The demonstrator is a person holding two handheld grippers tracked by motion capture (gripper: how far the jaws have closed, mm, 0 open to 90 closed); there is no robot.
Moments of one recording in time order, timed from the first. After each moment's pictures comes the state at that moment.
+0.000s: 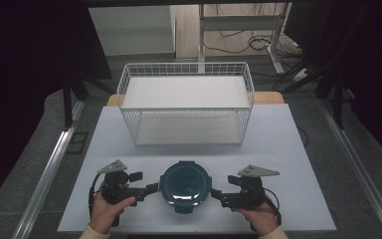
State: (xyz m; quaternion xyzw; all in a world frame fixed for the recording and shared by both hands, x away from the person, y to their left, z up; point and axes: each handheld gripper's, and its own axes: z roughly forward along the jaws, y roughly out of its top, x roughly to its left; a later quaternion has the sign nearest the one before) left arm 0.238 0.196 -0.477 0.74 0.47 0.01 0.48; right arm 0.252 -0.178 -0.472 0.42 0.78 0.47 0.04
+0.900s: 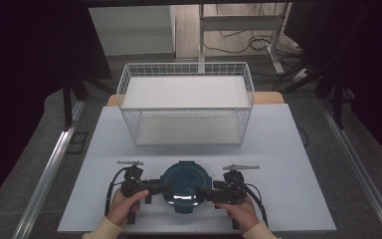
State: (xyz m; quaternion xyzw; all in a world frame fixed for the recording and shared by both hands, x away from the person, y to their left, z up) left arm 0.271 0.174 -0.524 0.70 0.50 -0.17 0.48; right arm 0.275 -0.145 -0.507 0.48 0.75 0.45 -0.08
